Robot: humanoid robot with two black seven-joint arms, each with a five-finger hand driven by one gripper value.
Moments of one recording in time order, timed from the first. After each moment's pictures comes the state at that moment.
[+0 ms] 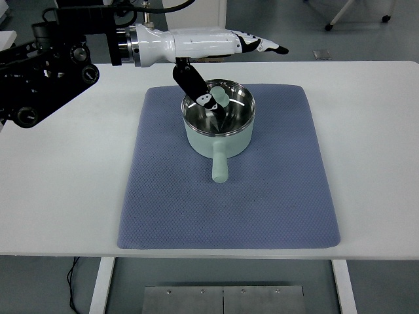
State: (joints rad) left arm -1.37 0.40 -0.36 -1.09 1.47 -0.34 -0.61; right arm -0.01 0.00 0.47 0.10 -0.45 -0.04 0.04
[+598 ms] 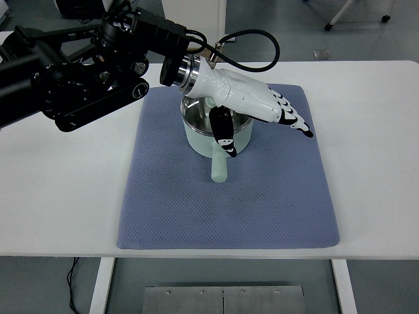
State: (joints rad) left arm -1.51 0.26 -0.13 -1.11 1.63 -0.42 -0.61; right arm -0.01 0.00 0.47 0.10 -0.45 -0.04 0.04
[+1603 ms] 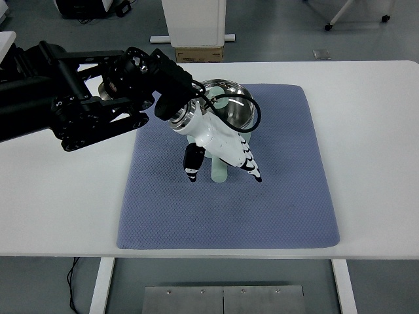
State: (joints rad) left arm -1.51 0.24 0.06 -1.11 1.80 -0.48 -0.61; right arm -0.01 0.00 0.47 0.10 -0.45 -0.04 0.04
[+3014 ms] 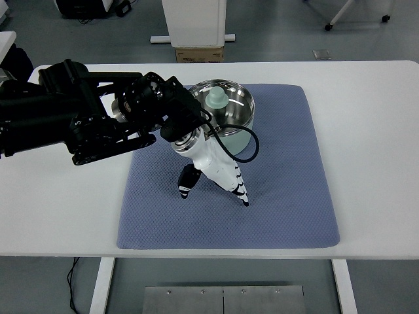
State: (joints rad) left arm -1.49 0.18 0.14 -1.11 1.86 -0.49 -0.61; right arm -0.01 0.00 0.47 0.10 -0.45 -0.04 0.04
